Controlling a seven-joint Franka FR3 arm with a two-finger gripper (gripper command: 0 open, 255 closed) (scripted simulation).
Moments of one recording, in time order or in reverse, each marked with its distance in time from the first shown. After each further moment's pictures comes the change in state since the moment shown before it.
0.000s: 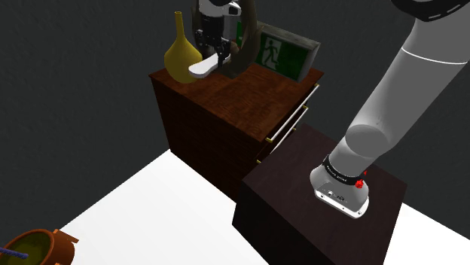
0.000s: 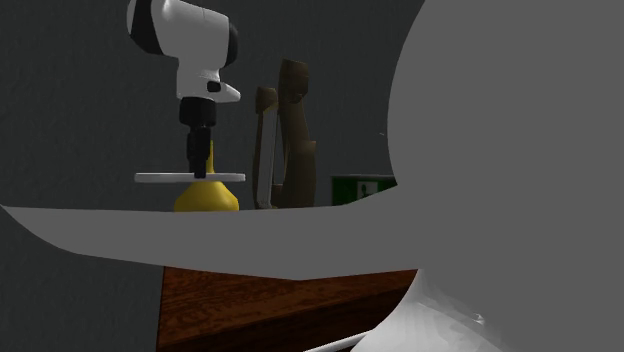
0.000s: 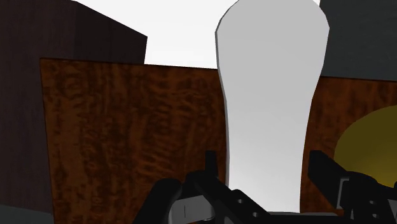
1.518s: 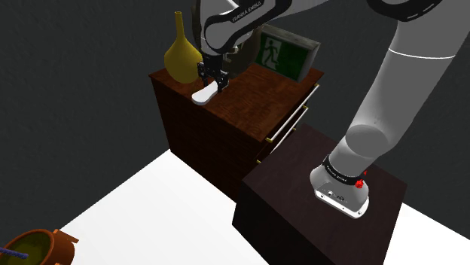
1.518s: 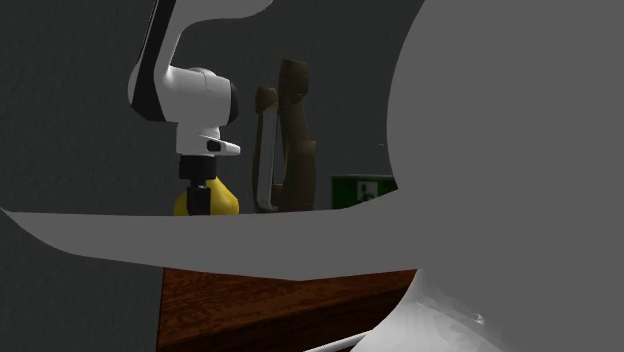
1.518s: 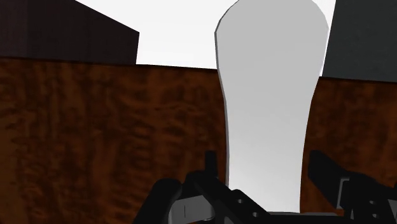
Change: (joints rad) arm 0.008 0.113 -0.007 -0.180 -0.044 0.287 0.027
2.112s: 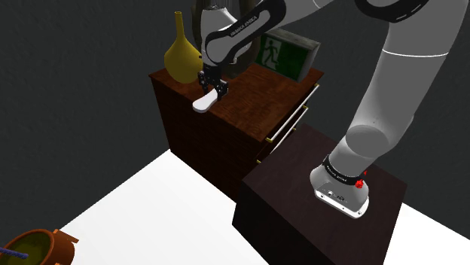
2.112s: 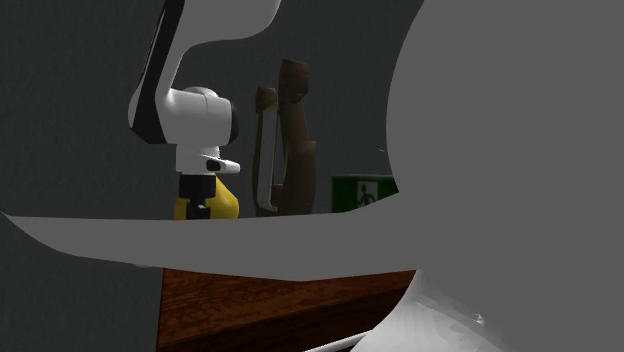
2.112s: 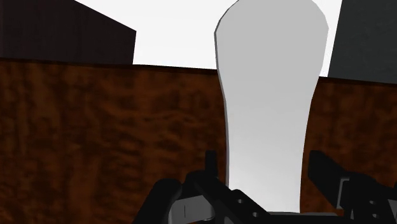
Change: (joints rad) arm 0.007 0.059 -0.007 -0.034 -0.025 0.090 0.017
